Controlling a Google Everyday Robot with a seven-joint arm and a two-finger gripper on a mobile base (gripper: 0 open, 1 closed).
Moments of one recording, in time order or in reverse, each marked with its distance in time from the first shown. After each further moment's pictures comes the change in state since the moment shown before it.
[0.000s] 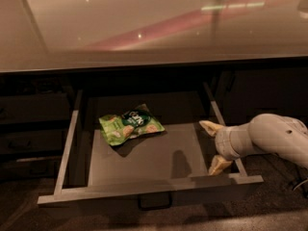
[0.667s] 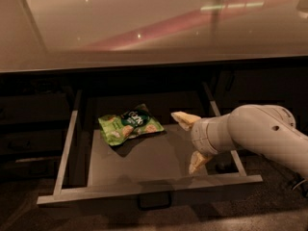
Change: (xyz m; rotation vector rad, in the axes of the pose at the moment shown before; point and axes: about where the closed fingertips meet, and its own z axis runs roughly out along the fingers) arm -0.114 -0.017 -0.038 0.040 -0.042 -0.232
